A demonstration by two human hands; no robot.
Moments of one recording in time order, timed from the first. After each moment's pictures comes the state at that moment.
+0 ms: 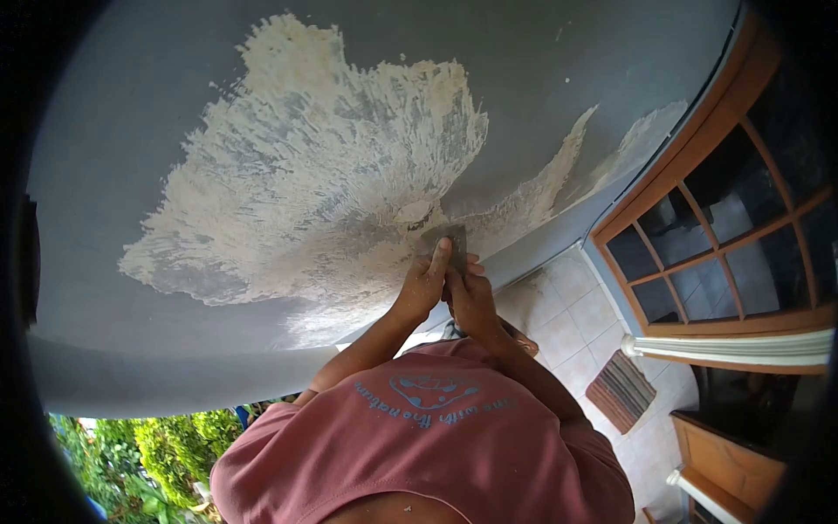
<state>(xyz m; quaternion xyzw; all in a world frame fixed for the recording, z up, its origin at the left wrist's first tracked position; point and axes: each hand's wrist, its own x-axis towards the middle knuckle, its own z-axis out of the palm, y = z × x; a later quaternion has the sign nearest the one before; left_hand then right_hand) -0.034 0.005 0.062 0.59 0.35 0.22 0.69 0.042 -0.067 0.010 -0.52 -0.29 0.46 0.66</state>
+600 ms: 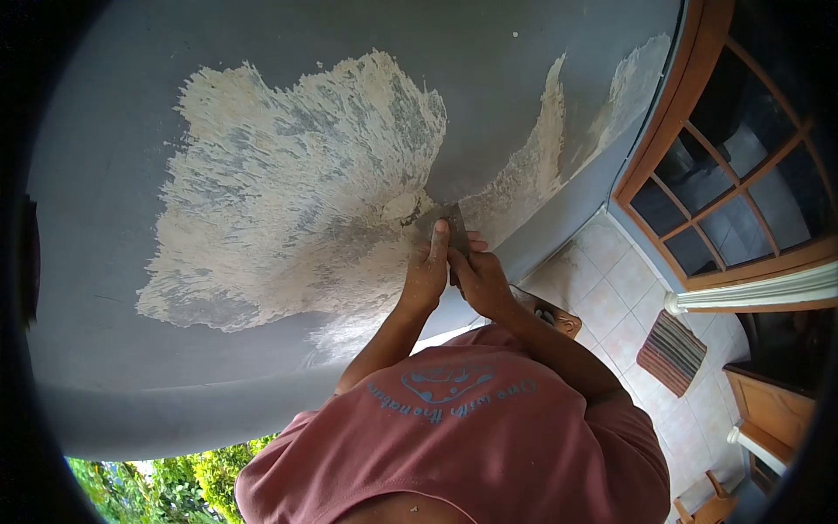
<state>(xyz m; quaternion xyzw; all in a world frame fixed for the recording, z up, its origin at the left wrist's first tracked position) -0.030 0.008 0.066 0.62 0.34 0.23 0.67 0.045 -0.062 -0.008 -0.52 -0.29 0.48 0.65</state>
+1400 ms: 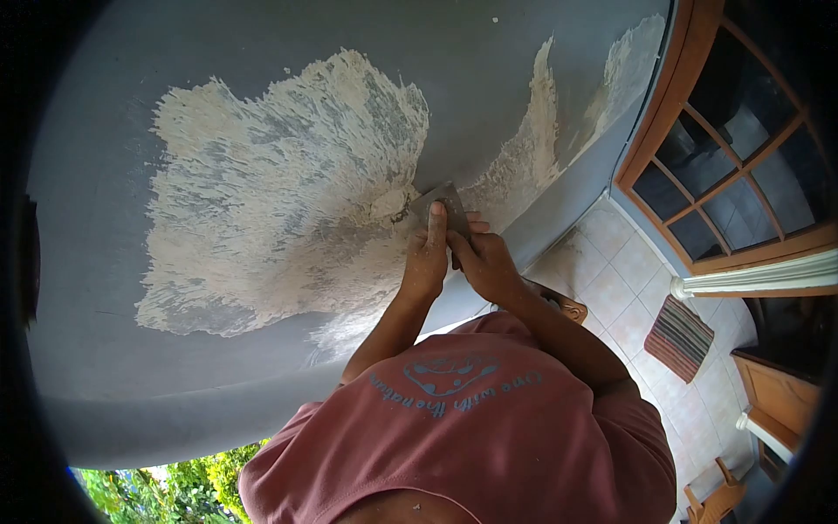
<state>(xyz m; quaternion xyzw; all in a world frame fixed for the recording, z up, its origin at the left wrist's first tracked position) -0.020 0.007 0.076 0.61 0.35 0.20 0.68 0.066 -0.068 0.030 -0.53 -0.33 0.46 0.64</state>
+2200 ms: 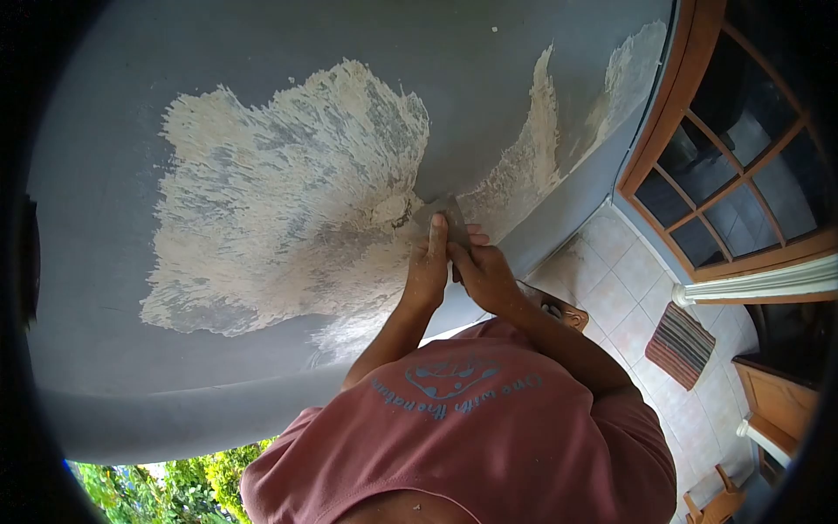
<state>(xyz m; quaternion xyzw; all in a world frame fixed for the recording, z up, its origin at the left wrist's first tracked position) -0.017 0.004 0.073 0.62 0.36 0.22 0.66 0.057 -0.066 0.018 -0.50 -0.31 0.45 0.67</state>
